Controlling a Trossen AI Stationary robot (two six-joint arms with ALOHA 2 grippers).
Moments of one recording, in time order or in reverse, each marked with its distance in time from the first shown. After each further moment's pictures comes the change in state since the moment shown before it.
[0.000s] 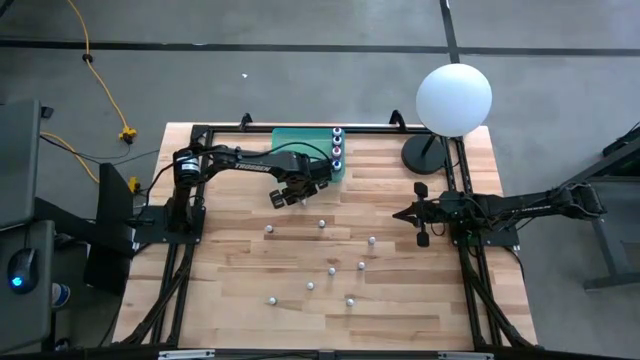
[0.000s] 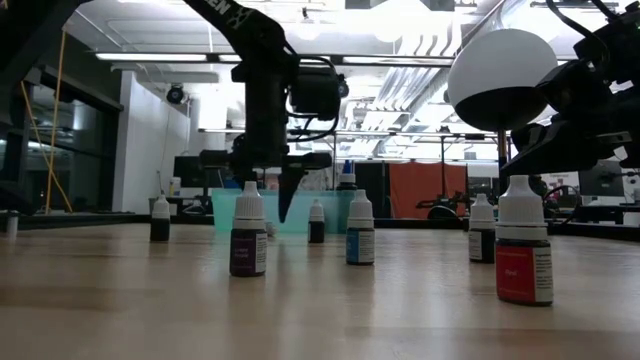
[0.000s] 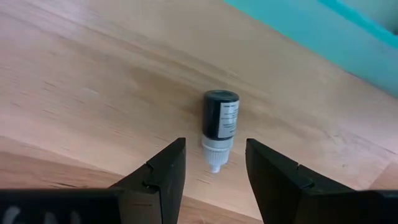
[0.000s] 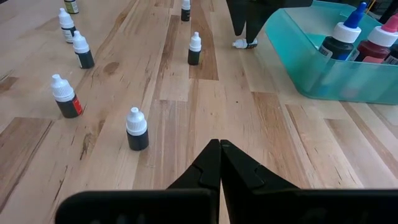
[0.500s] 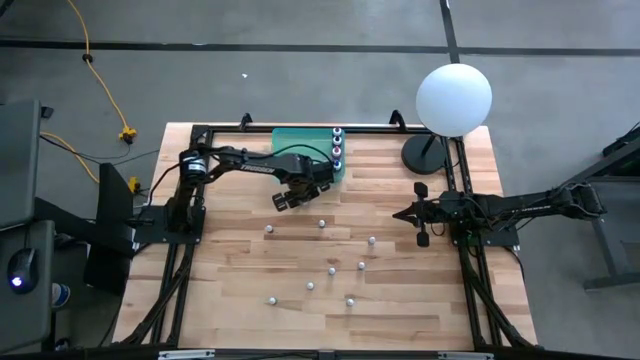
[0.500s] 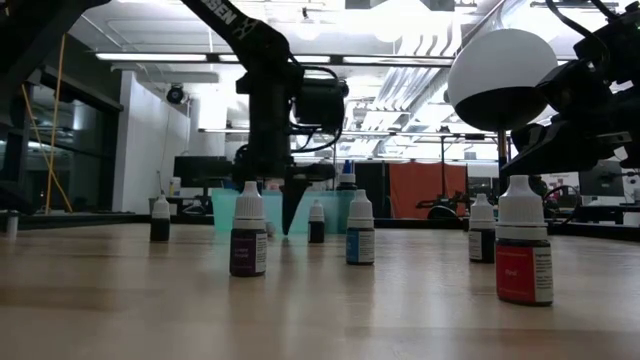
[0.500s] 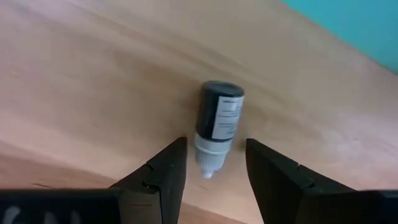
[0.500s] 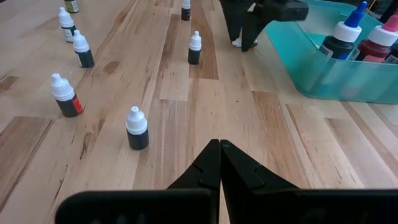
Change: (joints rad) left arm -0.001 0.050 0.003 0.033 0.054 -0.025; right arm 0.000 0.000 0.000 -0.001 0.000 0.000
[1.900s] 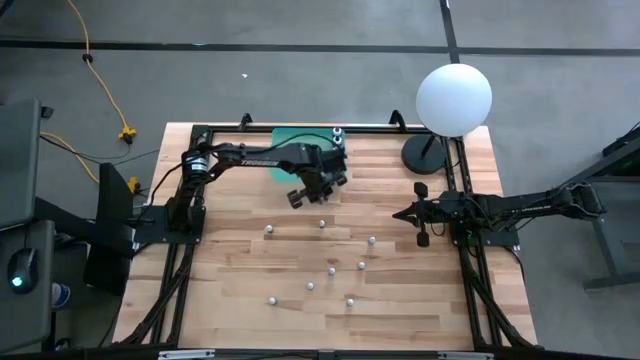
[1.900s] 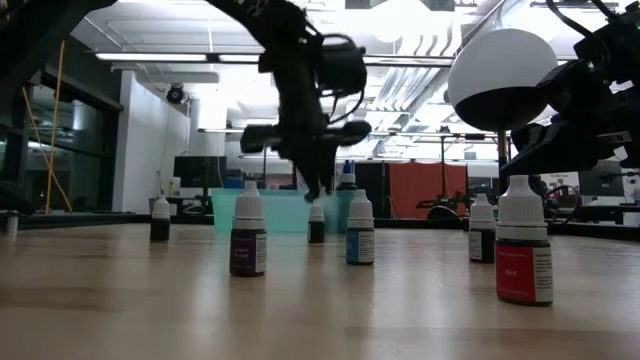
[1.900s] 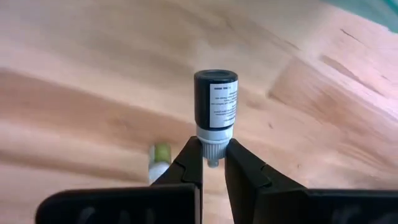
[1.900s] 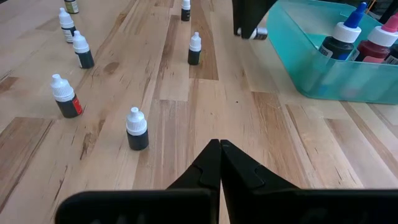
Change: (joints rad) left arm -0.001 0.019 0.230 -0.041 0.187 0.003; right arm 0.000 0.000 0.000 0.000 0.000 0.000
